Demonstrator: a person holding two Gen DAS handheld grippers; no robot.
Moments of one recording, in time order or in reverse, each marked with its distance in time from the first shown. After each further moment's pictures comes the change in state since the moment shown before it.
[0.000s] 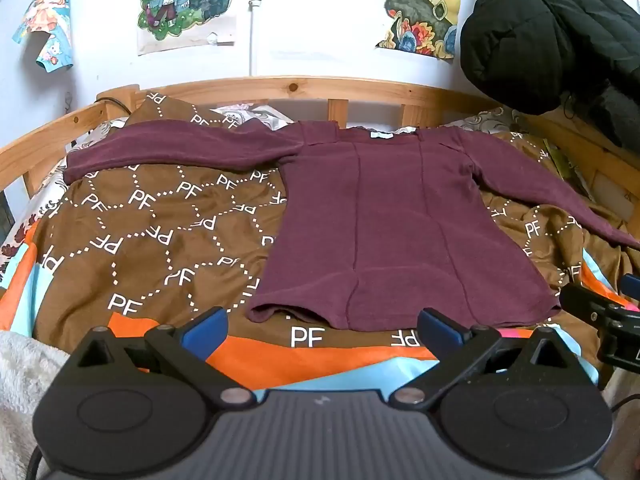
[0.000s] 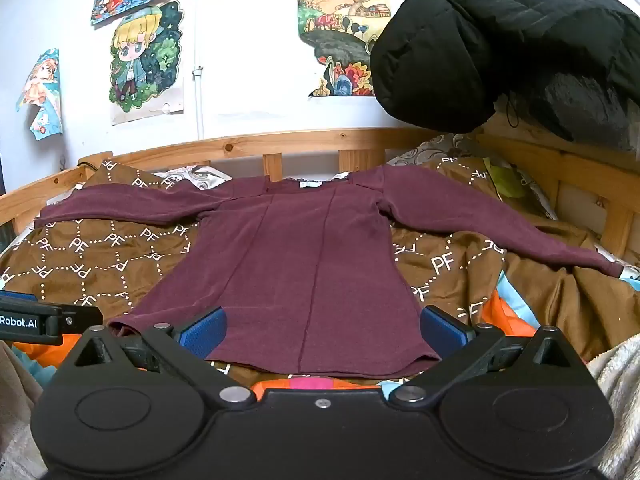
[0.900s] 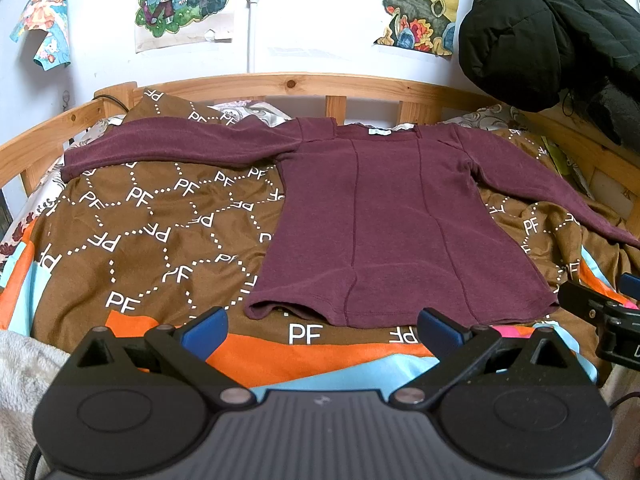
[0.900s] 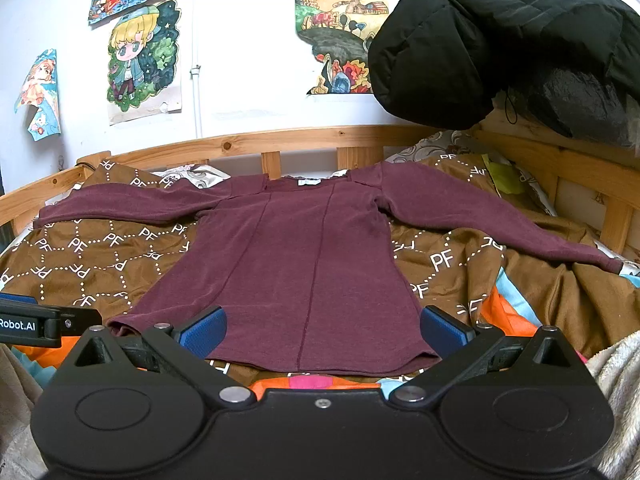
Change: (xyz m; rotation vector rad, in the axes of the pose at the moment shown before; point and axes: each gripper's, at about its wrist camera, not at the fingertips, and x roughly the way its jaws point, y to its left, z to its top) left arm 0.000 0.000 -0.001 -0.002 0.007 -0.002; right arm 0.000 -0.002 -0.003 0.006 0.003 0.000
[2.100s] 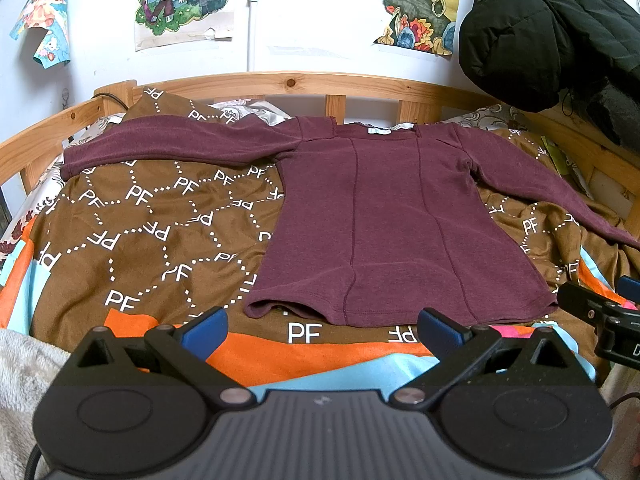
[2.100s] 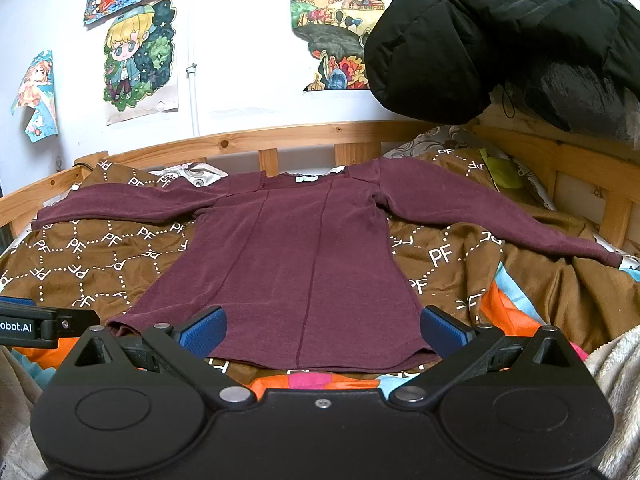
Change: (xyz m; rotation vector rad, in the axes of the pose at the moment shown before) left arm 0.000 0.000 0.001 -0.001 0.004 -0.002; right arm 0.003 0.001 0.002 0.006 0.005 -0.001
